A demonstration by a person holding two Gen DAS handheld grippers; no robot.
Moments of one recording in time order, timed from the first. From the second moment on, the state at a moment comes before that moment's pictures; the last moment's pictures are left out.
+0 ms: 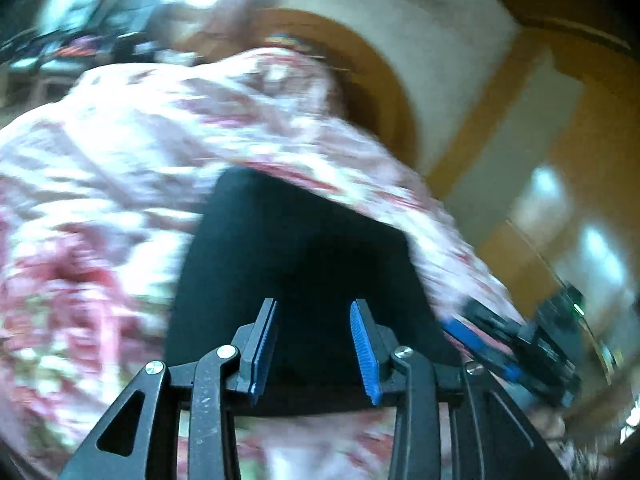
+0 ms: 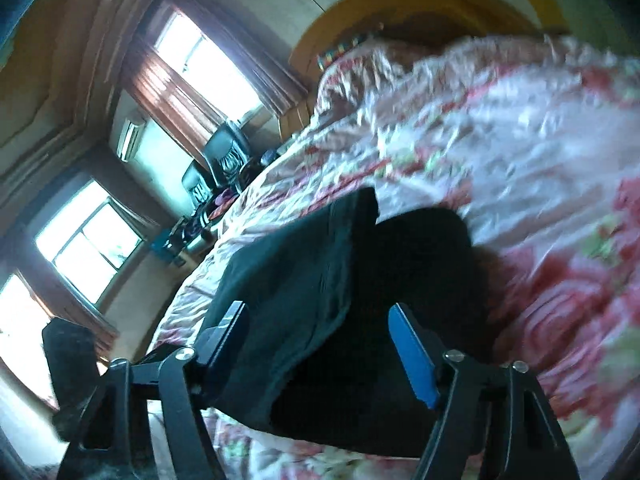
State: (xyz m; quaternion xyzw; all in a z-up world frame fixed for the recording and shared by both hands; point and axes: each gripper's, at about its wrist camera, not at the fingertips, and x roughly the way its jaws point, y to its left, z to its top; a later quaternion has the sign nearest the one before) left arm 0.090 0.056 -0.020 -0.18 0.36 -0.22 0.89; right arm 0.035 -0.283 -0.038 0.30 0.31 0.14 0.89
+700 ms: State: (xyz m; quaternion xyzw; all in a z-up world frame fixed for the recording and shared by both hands) left arm 0.089 0.087 -0.048 -0.22 0.37 -0.20 0.88; right arm 0.042 -0.259 -0.005 0.26 0.29 0.17 0.91
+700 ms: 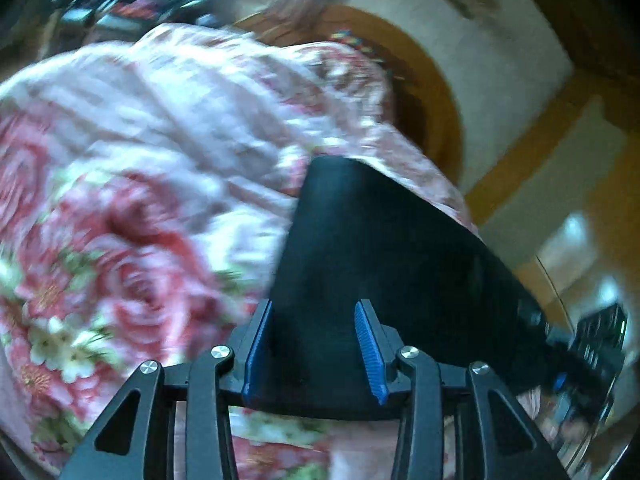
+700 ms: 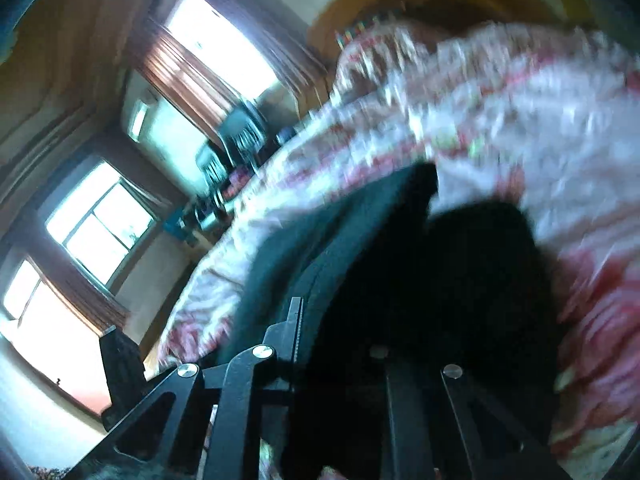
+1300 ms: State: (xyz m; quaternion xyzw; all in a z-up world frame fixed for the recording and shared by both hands) left arm 0.061 0.014 -0.047 -0.06 0.37 -0.23 0.90; right arm 0.045 -0.313 -0.055 0.34 0.34 0.11 0.87
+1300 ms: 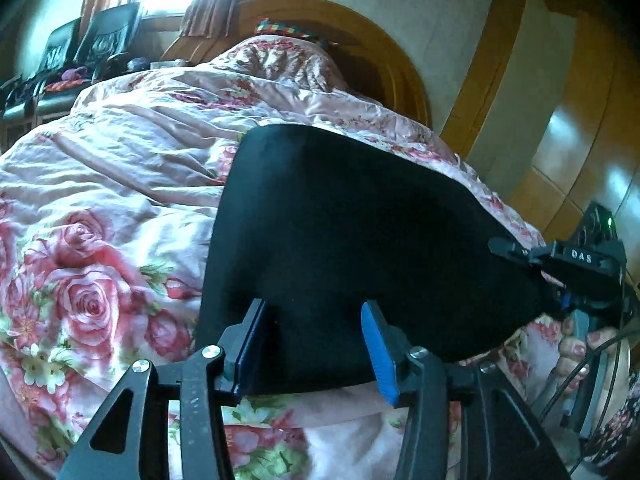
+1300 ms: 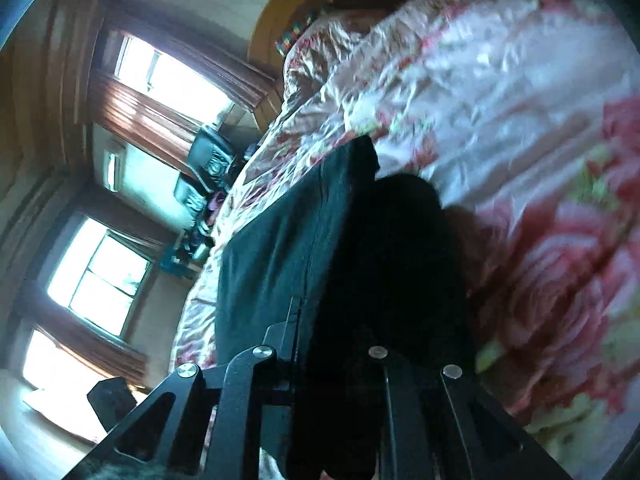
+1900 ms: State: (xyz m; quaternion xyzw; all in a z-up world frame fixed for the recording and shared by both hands) left arm 0.087 0.004 0.006 -0.05 0.36 -0.20 0.91; right arm 0.023 -0.298 0.003 0.15 0.30 0.02 0.94
